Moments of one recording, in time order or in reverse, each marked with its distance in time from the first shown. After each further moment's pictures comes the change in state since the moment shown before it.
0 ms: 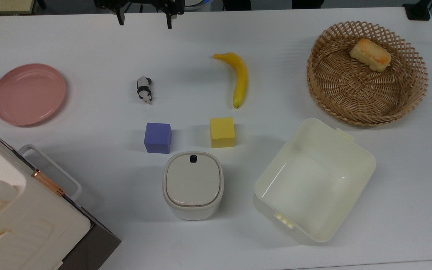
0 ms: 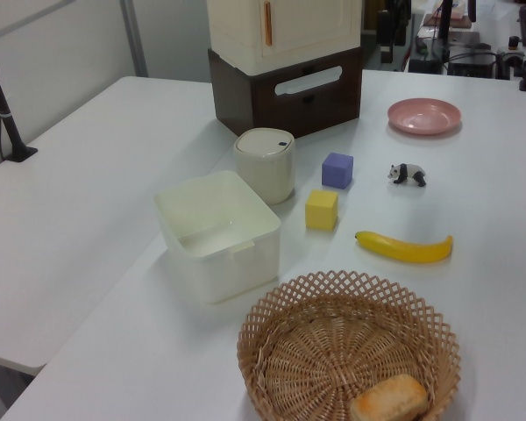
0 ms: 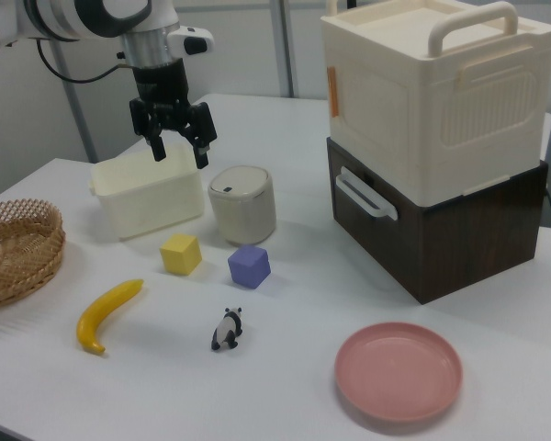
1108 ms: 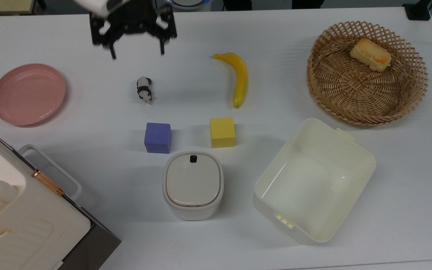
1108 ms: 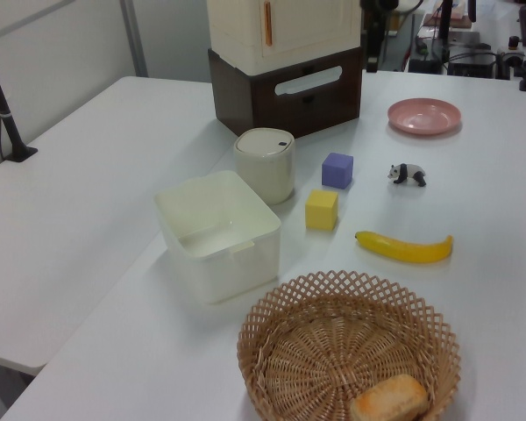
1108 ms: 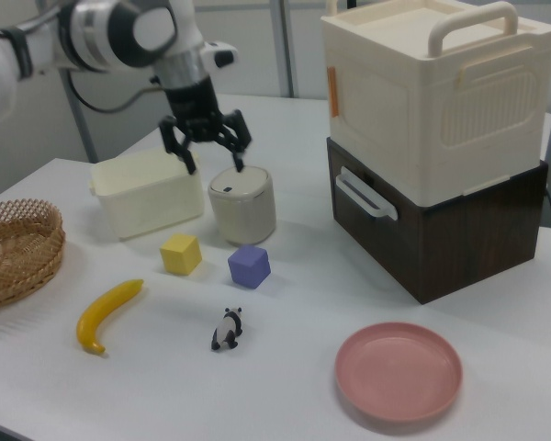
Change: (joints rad) arm -0.005 0.068 -0.007 -0.027 -0.041 0.193 -0.265
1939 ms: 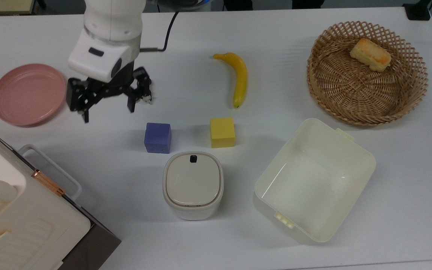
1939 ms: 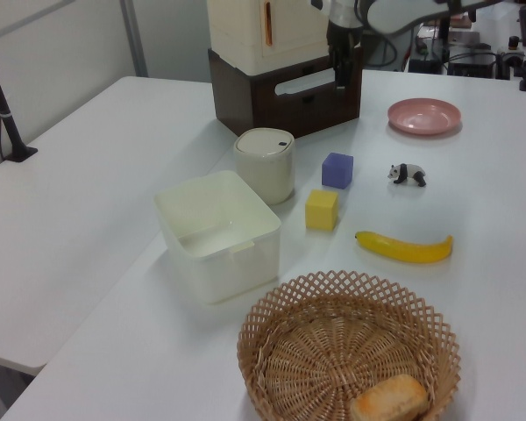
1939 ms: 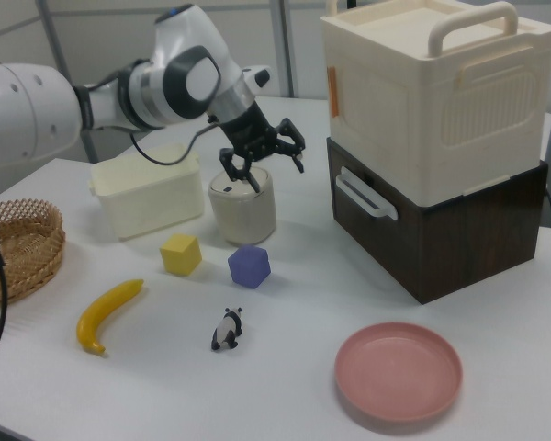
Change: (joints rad) arm -0.033 0.176 -0.001 -0.006 -0.211 0.399 -0.230
